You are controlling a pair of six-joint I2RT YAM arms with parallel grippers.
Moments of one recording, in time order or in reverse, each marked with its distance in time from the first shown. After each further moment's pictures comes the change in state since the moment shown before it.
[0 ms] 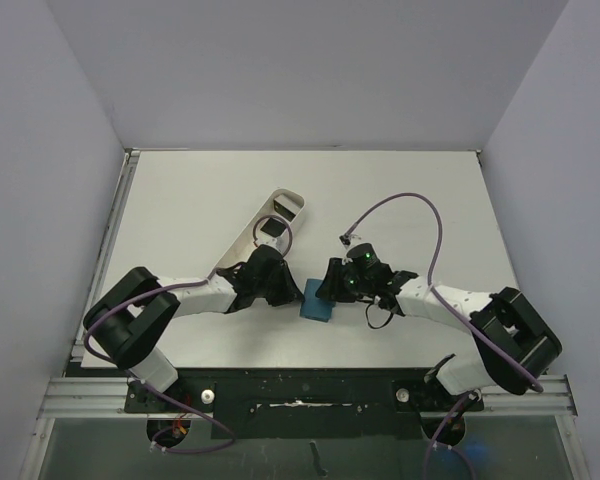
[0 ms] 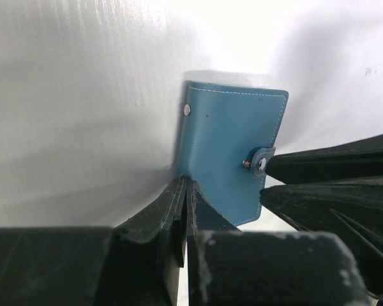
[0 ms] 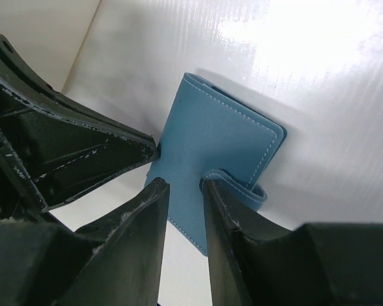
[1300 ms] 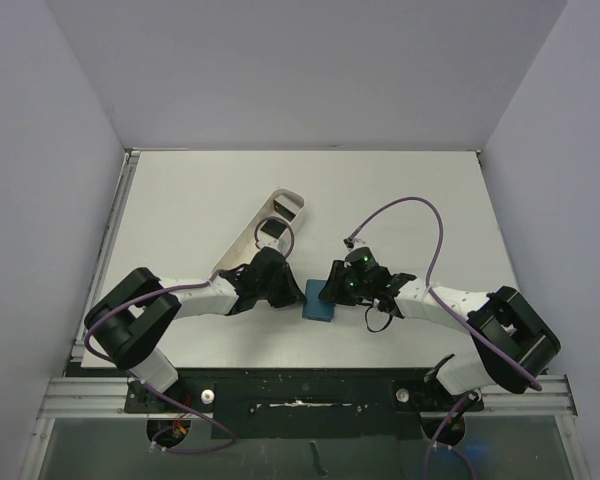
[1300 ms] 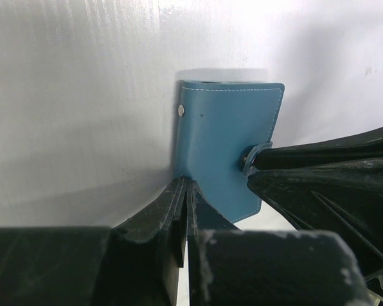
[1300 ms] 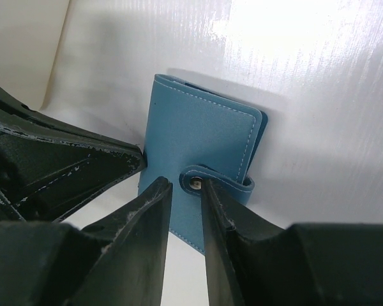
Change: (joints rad) left arm -0.028 0.002 0.000 0.008 -0.024 -0.026; right arm 0.021 -0.014 -0.017 -0.034 0.081 0.092
